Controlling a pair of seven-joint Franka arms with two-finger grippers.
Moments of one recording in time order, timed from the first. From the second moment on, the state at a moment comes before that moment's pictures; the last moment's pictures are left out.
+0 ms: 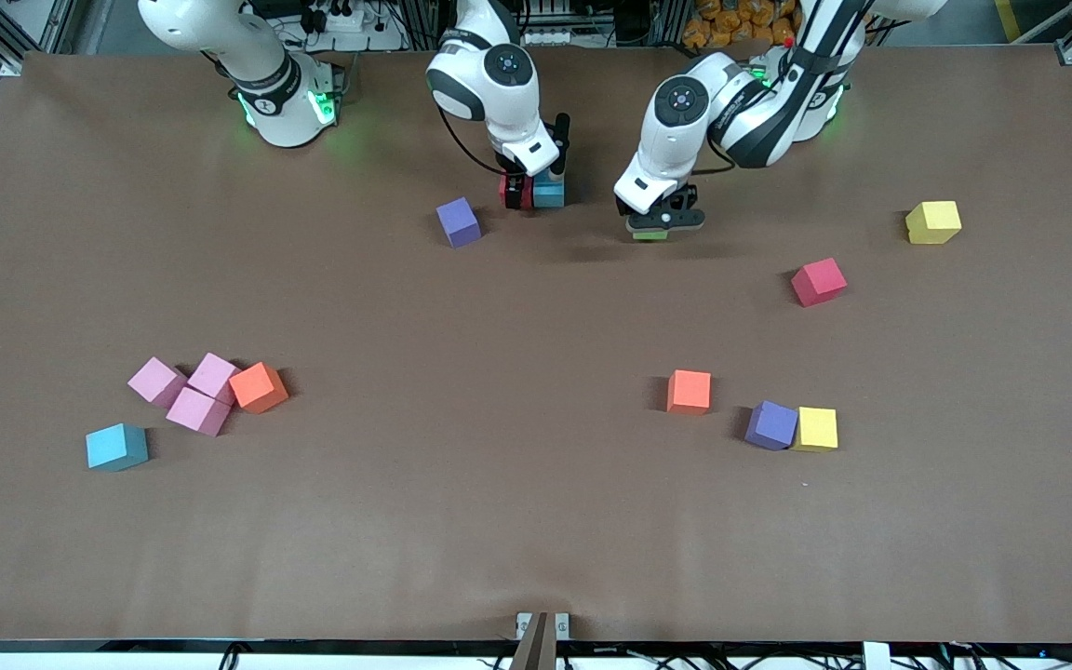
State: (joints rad) left arm -0.43 0.10 -0.42 -2.56 -0.07 2.58 -0.98; right arm 1.18 0.37 0.00 -2.29 0.12 2.63 -0.38
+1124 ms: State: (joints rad) left arm -0.57 0.15 -0.44 -2.48 -0.37 2.58 -2.00; right arm 1.17 0.17 -0.22 -2.27 0.12 2.38 -0.41
